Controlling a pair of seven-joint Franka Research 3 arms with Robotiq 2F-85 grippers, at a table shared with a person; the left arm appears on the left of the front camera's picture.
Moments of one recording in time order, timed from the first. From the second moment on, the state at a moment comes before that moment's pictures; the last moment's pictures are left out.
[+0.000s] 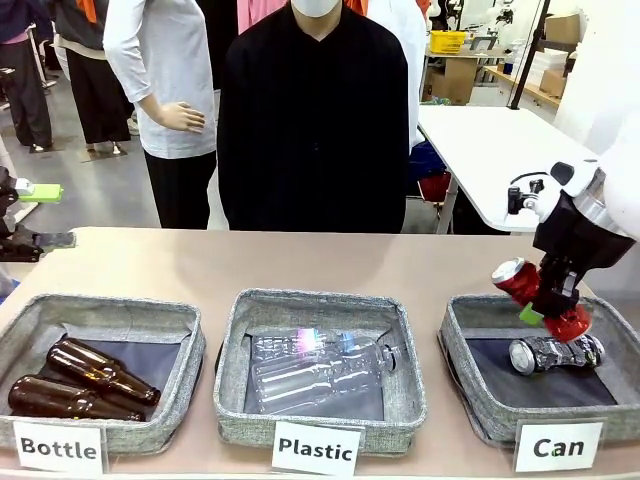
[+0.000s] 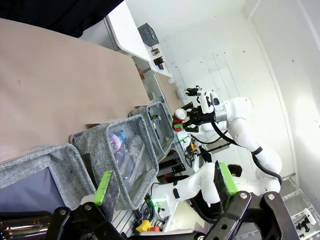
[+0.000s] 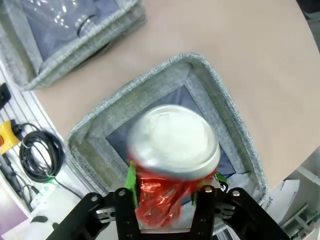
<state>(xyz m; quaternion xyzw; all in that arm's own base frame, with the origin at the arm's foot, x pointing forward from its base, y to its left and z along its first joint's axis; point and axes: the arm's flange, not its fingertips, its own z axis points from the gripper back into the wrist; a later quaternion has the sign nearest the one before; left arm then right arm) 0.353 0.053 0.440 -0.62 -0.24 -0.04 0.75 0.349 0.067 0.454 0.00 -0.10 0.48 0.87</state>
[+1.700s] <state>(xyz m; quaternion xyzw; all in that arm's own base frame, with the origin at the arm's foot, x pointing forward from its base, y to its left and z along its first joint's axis) 0.353 0.053 0.441 -0.61 -0.24 -0.04 0.75 0.340 -0.022 0.452 0.66 -0.11 0.07 0.74</state>
